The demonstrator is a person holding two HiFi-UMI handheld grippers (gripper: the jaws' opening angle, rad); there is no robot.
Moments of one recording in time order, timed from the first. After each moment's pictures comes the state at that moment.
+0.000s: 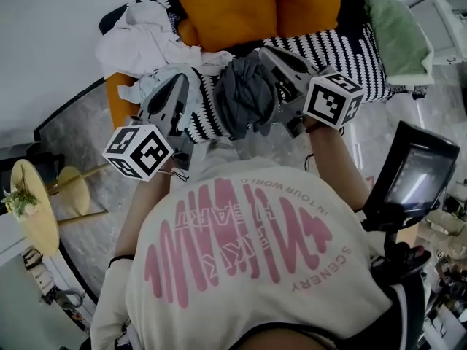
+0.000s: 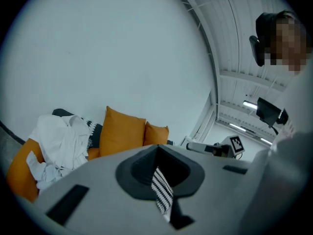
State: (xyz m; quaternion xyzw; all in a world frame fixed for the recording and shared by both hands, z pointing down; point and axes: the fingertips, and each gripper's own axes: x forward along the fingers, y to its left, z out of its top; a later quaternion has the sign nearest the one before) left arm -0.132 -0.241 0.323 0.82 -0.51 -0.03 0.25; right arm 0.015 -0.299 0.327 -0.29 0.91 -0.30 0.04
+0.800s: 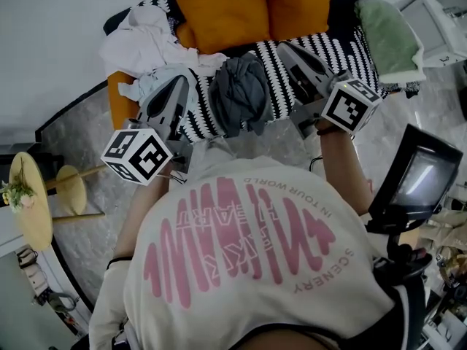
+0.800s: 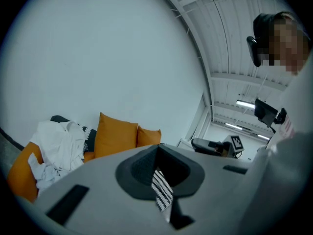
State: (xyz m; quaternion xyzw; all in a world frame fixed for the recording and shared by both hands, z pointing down) left arm -0.106 -0.190 0.296 0.84 -0.50 -0.05 0.22; right arm 0.072 -0.253 0.275 -0.29 0.91 -0.26 0.11
